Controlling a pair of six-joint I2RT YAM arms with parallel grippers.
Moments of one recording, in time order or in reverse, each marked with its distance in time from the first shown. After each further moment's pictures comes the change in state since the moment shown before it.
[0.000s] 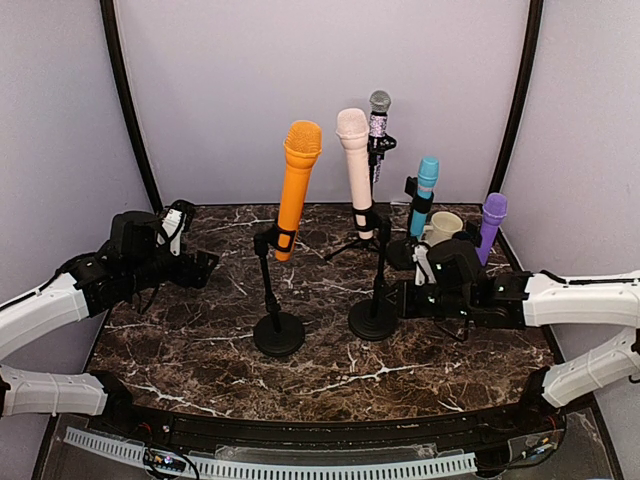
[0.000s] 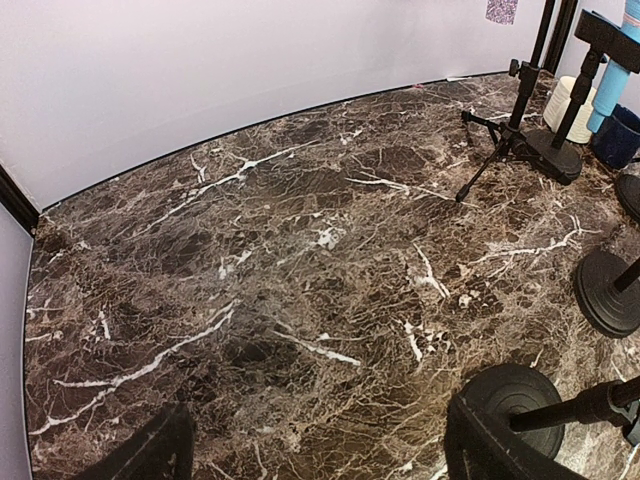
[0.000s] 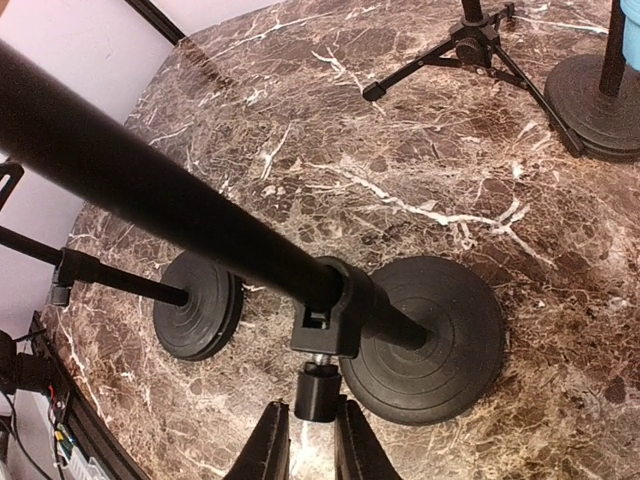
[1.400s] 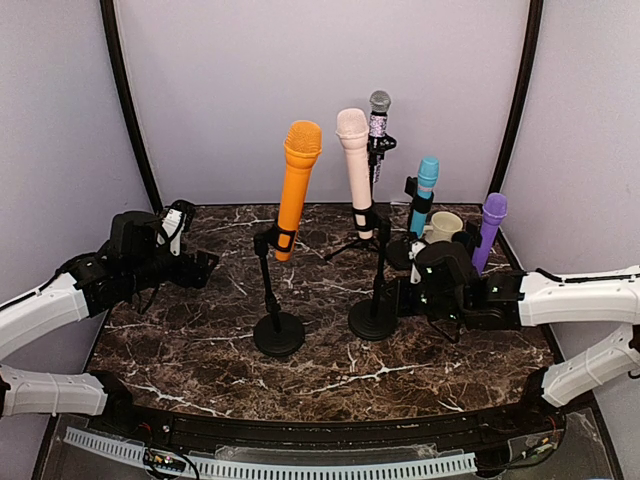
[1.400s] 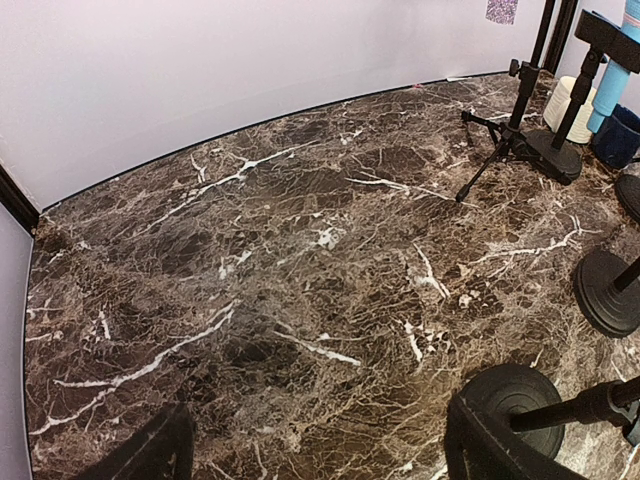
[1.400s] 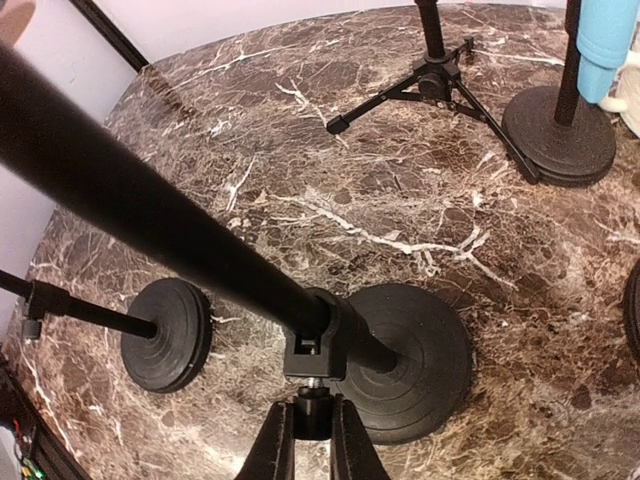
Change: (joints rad) left arm 0.000 0.000 0.000 0.000 0.000 0.000; right arm 0.074 0.040 0.050 -0.031 0.211 0.013
